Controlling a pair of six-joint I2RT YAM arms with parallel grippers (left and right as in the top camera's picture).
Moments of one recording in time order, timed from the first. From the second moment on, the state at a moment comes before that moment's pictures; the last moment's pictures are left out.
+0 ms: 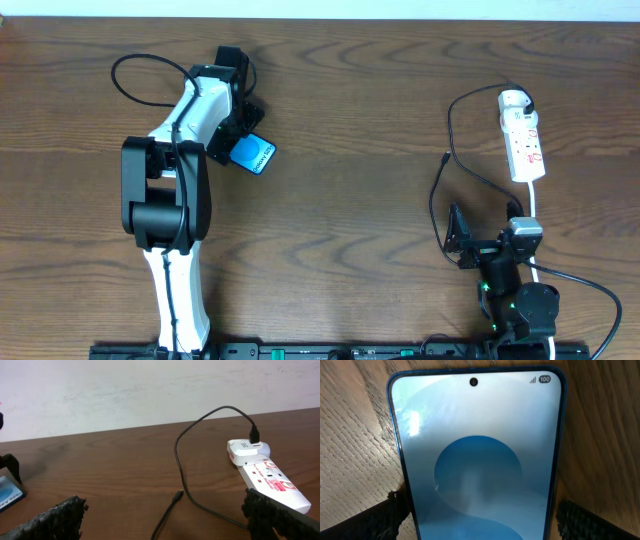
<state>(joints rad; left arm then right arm) -0.12 2.25 1.70 -0.95 -0.08 -1.11 0.06 0.01 0.01 -0.07 -0.05 0.15</state>
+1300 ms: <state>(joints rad) -0.11 2.18 1.70 -1.13 0.01 -0.83 0.06 0.01 0.01 -0.07 -0.05 0.15</state>
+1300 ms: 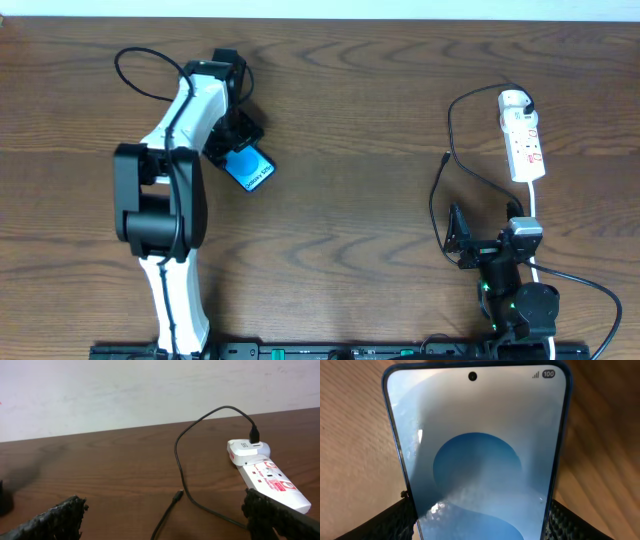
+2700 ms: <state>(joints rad) -0.21 2.13 1.70 -1.33 0.88 -0.60 0.06 0.01 0.01 -0.07 -0.05 0.15</state>
